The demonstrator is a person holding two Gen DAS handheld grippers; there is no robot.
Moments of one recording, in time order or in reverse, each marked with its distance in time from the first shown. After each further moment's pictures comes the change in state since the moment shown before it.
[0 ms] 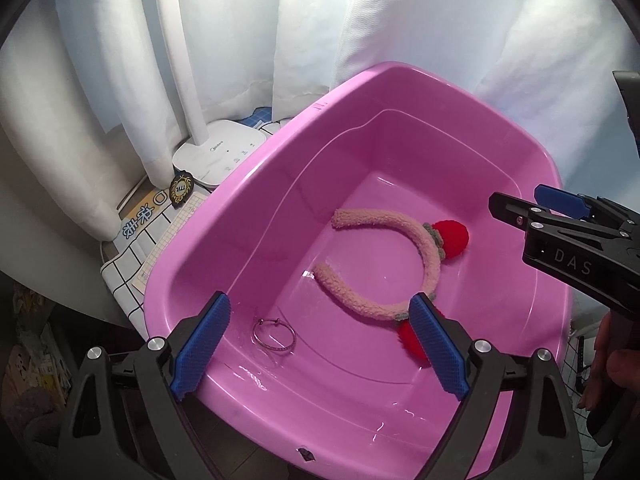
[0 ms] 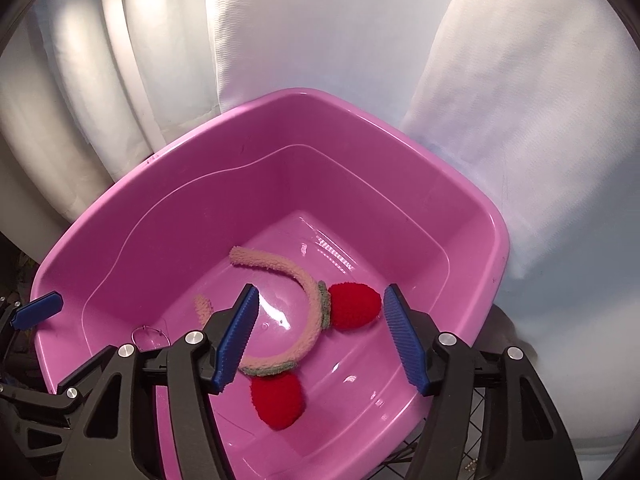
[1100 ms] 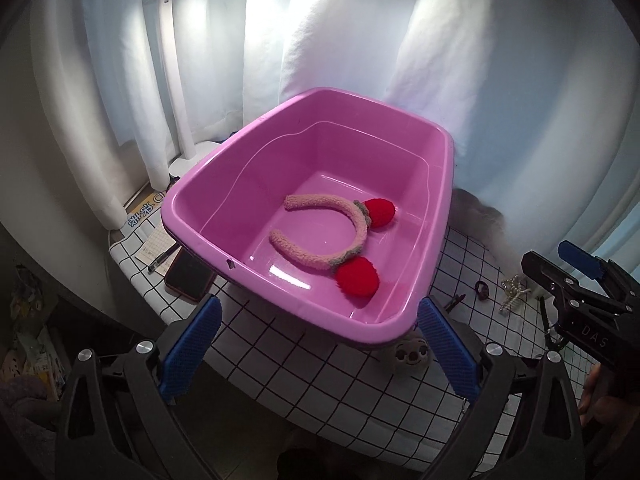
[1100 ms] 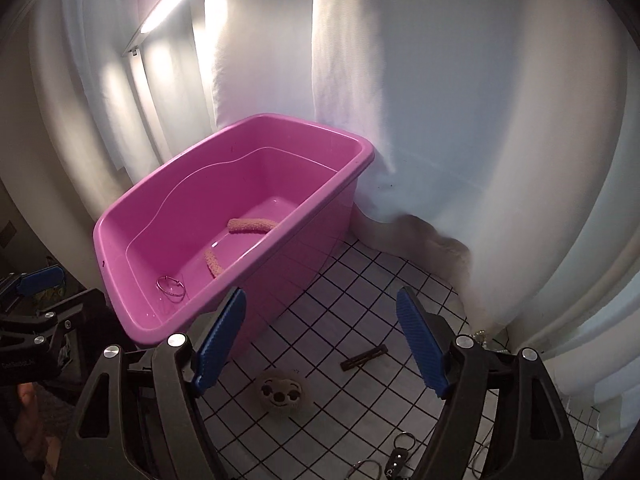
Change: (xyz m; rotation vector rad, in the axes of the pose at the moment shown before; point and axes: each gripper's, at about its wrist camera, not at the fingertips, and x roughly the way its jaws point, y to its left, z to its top) left arm -0.106 -0.056 -0.097 0.069 -0.126 -0.067; right arm -0.142 -0.057 -0.182 0.176 -0.212 -0.026
